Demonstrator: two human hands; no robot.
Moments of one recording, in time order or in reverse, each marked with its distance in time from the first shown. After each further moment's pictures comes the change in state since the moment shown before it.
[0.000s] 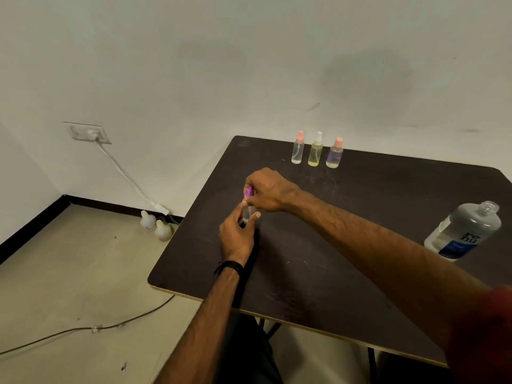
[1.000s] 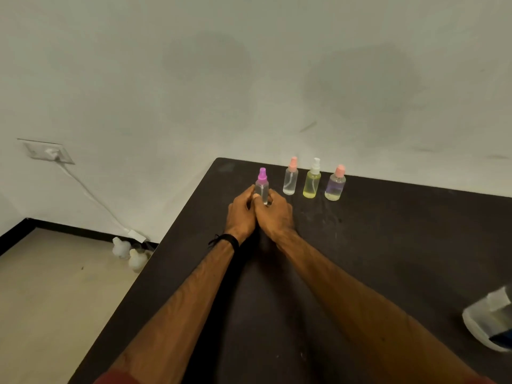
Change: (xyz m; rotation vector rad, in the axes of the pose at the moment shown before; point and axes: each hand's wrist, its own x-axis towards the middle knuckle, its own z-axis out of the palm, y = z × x) left_hand 0.157 0.031 0.094 0.010 -0.273 0.146; right_hand 0.081 0.100 0.047 0.718 0.509 0.580
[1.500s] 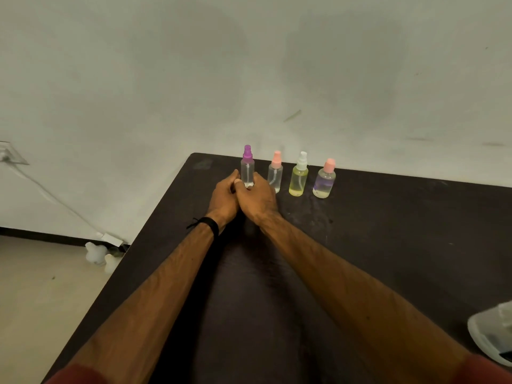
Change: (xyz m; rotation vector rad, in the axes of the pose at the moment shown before) left_hand 0.073 -0.032 0.017 0.022 -0.145 -0.085; right_hand 0.063 0.009 0.014 0.006 -0.023 0.011
